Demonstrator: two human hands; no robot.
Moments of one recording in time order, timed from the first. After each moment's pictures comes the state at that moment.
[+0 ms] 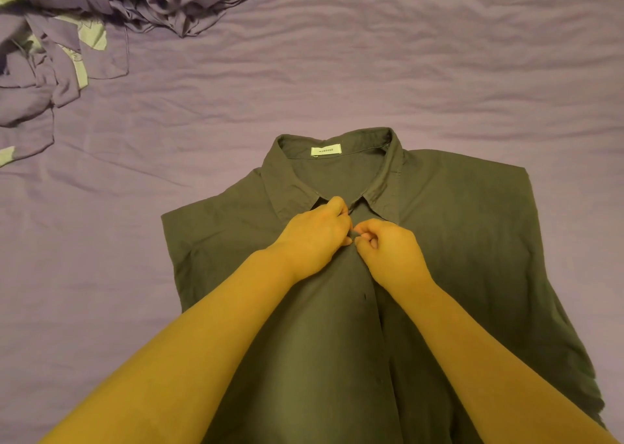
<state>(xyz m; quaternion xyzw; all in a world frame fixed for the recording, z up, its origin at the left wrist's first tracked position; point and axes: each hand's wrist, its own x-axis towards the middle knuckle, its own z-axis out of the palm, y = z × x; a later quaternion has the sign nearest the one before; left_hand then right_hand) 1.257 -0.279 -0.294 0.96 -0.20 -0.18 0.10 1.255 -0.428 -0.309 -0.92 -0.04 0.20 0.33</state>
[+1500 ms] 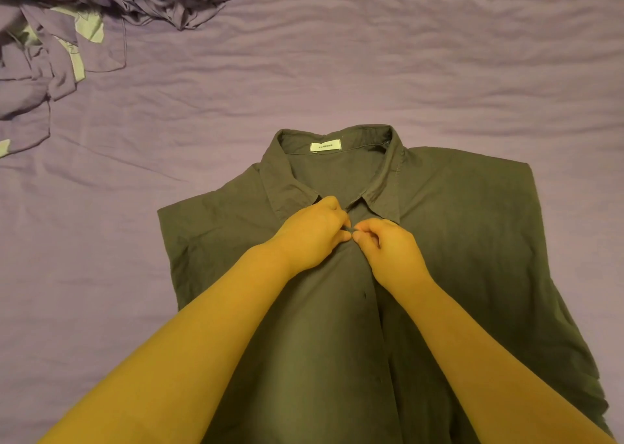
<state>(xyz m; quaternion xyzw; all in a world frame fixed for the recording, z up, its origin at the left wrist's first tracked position) 1.262 -0.281 -0.290 0.94 -0.12 -0.26 0.19 1.251 -0.431 -0.315 -0.91 -0.05 0.20 0.35</state>
